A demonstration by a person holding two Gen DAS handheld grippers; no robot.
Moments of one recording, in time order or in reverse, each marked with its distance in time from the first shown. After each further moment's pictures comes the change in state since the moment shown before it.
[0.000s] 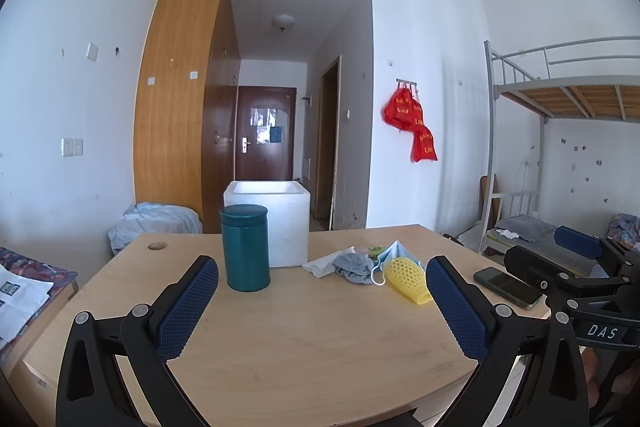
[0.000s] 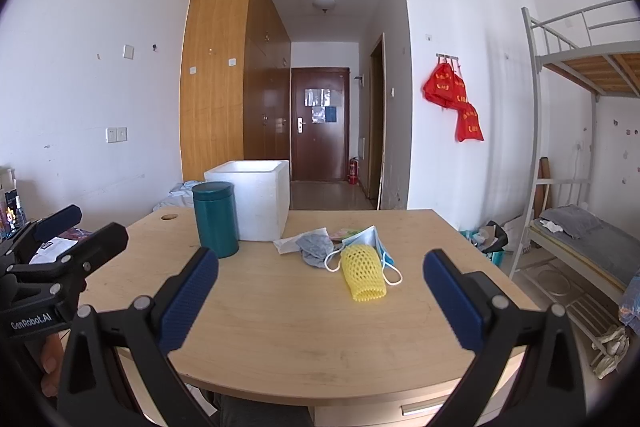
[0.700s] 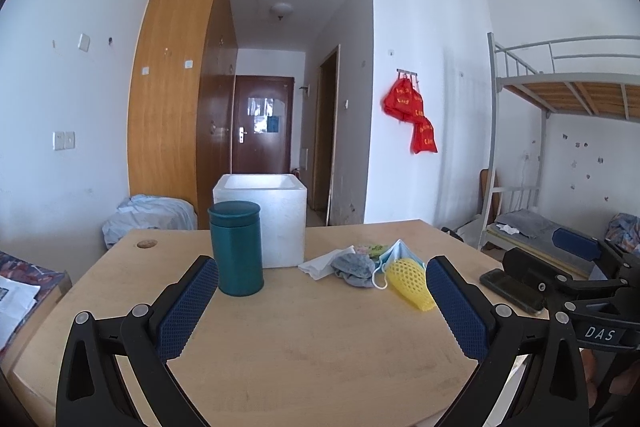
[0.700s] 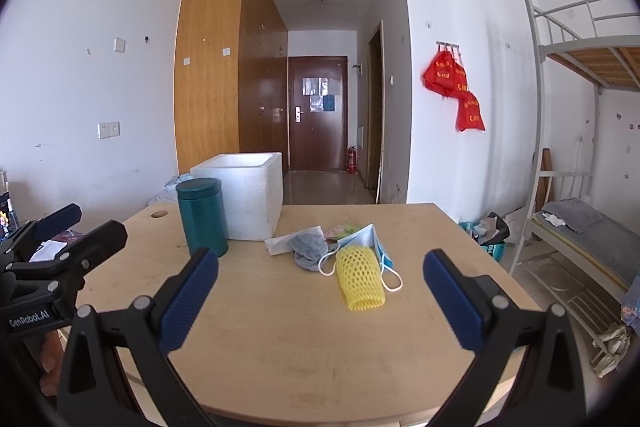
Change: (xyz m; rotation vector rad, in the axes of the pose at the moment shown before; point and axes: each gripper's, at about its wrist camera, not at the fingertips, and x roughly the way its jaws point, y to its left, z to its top) left arm 0.040 0.002 0.014 -0.014 0.049 -0.008; right arm 0.037 -0.011 0.013 0.011 0.049 -0.001
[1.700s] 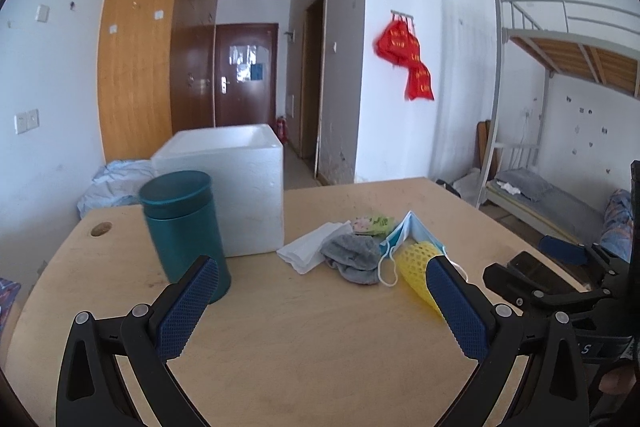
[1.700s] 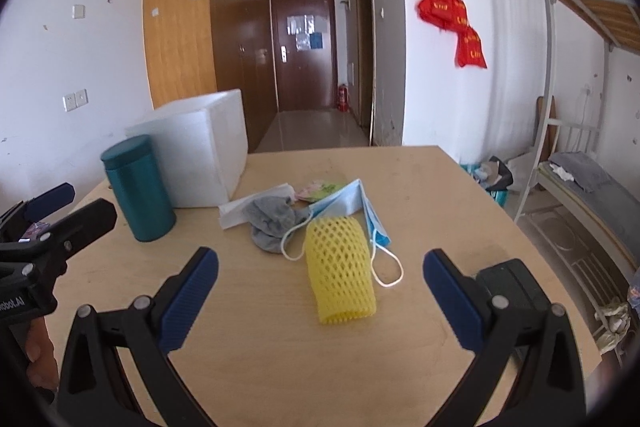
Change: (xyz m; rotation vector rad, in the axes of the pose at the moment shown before) left arm 0.143 -0.003 0.008 0.021 0.224 -0.054; right arm 0.127 -0.041 -0.001 0.049 0.256 -0.021
